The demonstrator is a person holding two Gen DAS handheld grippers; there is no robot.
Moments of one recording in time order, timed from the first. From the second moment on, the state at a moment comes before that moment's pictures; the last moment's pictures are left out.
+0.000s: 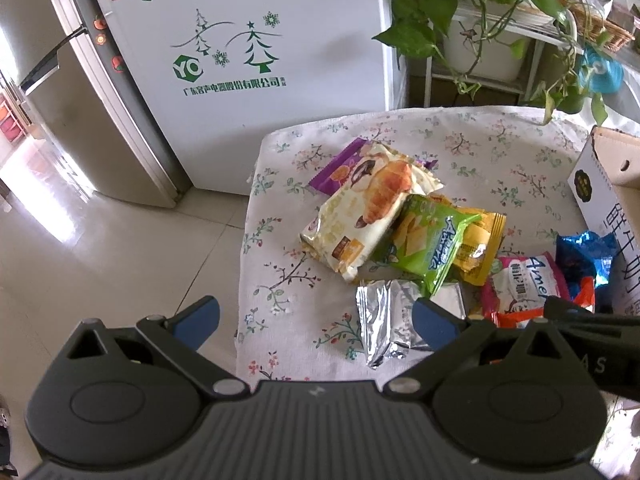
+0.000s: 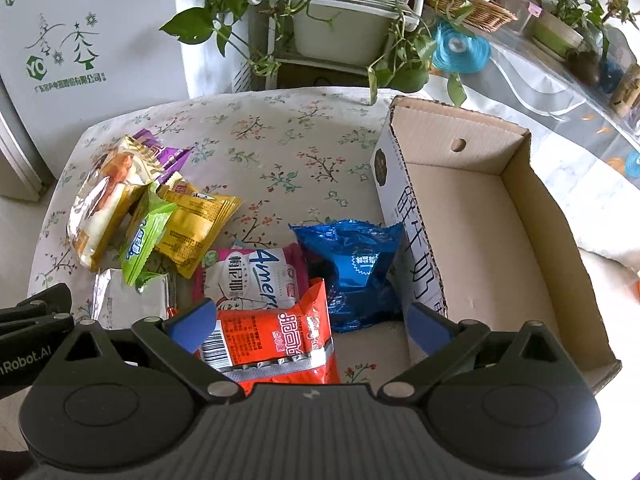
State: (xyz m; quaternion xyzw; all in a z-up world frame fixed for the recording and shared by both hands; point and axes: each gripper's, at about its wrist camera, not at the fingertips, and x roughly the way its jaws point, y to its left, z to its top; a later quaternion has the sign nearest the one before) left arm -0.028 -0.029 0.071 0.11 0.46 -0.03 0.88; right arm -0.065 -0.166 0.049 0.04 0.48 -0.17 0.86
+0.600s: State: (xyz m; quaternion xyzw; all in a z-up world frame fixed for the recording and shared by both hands) left arm -0.022 -0.005 0.067 0.04 0.48 -0.08 0.87; right arm -0.083 -0.180 0.058 0.06 0.45 -0.11 0.89
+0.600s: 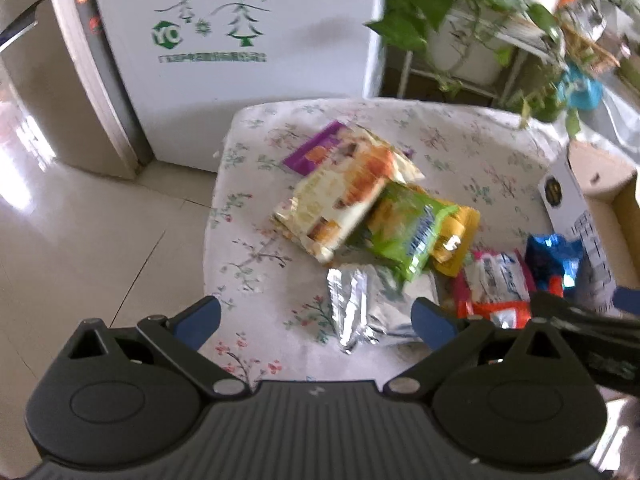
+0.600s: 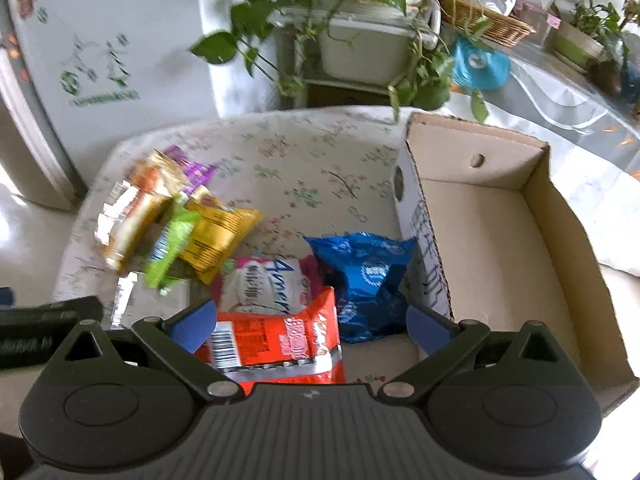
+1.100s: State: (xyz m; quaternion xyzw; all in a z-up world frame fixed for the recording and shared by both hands) left arm -0.007 0.036 0.066 -0.05 0.50 -0.06 0.86; right arm -0.109 -0.194 0.056 0.15 0.44 0.01 0.89
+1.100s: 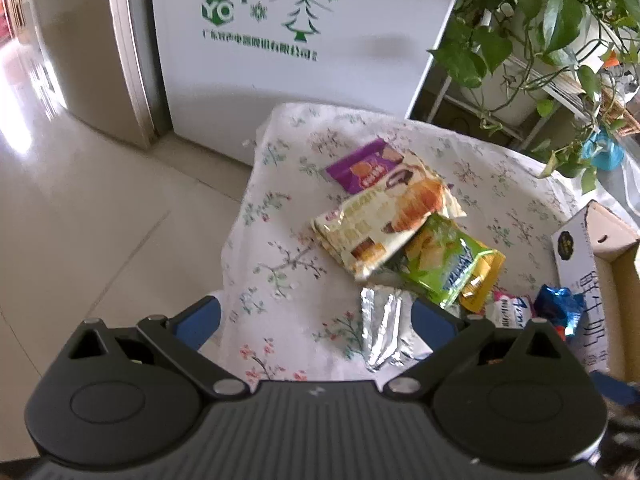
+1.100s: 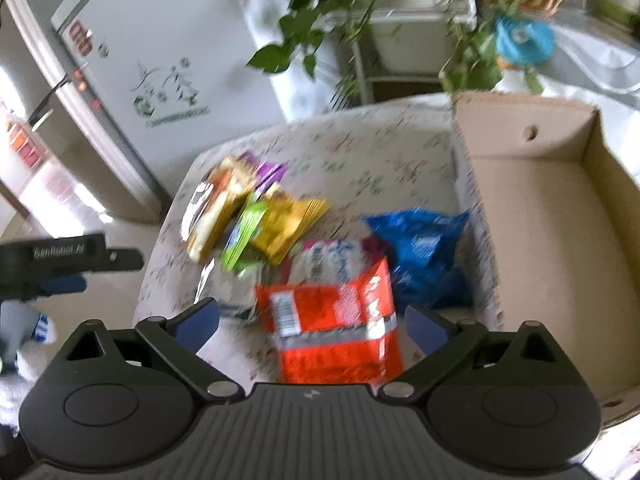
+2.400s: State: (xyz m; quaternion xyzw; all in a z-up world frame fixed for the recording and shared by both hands) left arm 0.001 -0.036 0.014 -0.04 0.53 -0.10 0.84; right arm -0.107 -0.193 0.014 0.16 0.52 -0.02 0.84
